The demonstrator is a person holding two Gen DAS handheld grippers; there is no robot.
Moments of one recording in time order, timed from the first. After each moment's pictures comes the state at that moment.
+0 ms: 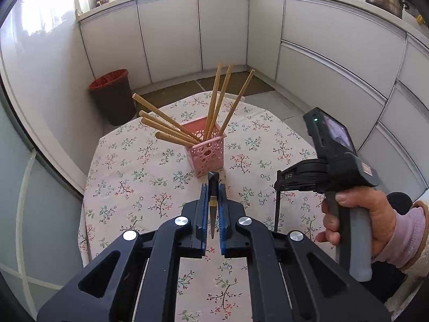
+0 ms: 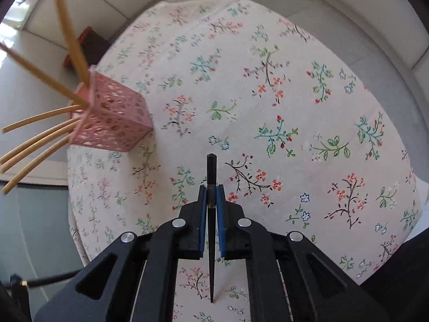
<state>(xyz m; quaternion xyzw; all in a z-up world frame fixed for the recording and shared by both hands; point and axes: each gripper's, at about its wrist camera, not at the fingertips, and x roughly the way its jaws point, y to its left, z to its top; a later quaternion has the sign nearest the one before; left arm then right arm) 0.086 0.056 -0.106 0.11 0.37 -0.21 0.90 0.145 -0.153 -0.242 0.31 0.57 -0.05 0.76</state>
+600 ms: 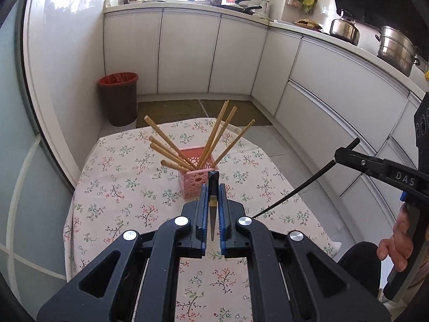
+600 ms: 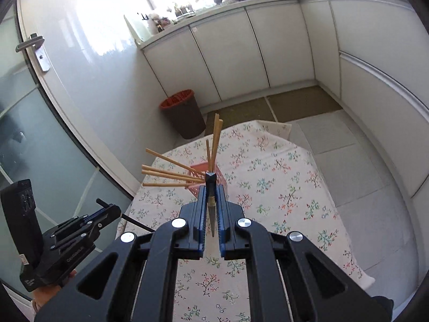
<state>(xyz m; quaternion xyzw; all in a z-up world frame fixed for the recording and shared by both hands) 0.083 0.069 -0.059 0.00 0.34 -0.20 0.92 0.057 -0.161 -0.031 0.18 0.33 0.08 0.92</state>
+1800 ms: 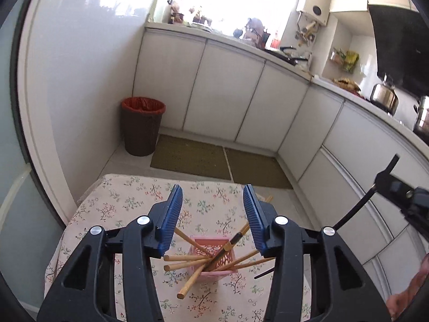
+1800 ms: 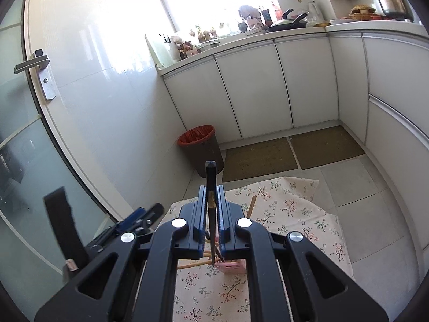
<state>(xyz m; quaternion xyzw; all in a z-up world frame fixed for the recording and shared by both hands) 0.201 0.082 -0.028 -0.12 0.26 -0.11 0.95 0.167 -0.129 0.022 0.16 0.26 0.10 0.95</state>
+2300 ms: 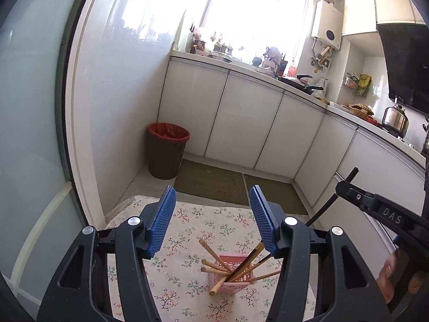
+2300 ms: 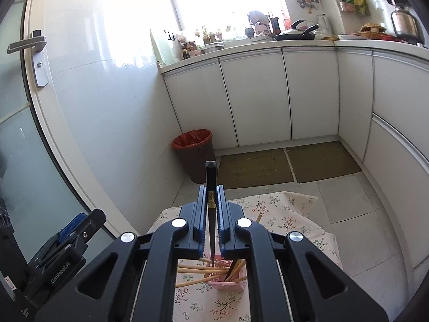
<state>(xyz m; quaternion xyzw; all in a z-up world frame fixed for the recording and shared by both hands) 0.167 0.110 0.007 -0.13 0.21 -0.06 0.97 0.200 -0.097 0.021 0.11 0.25 0.09 0.96</state>
